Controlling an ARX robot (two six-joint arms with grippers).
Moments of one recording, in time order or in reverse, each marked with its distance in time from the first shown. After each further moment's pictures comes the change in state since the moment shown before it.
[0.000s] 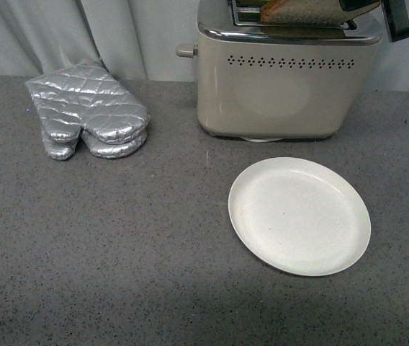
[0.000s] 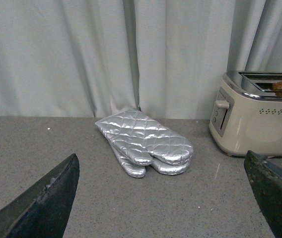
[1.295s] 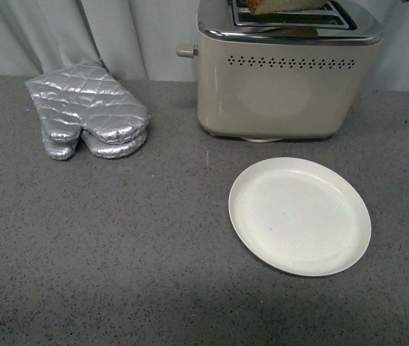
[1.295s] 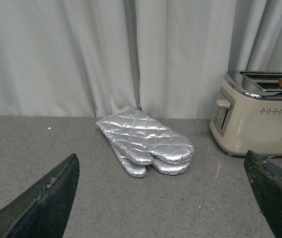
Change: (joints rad) left arm 0.000 0.000 0.000 0.000 0.000 0.000; right arm 0.016 -0.065 0.030 -0.084 -0.073 0.001
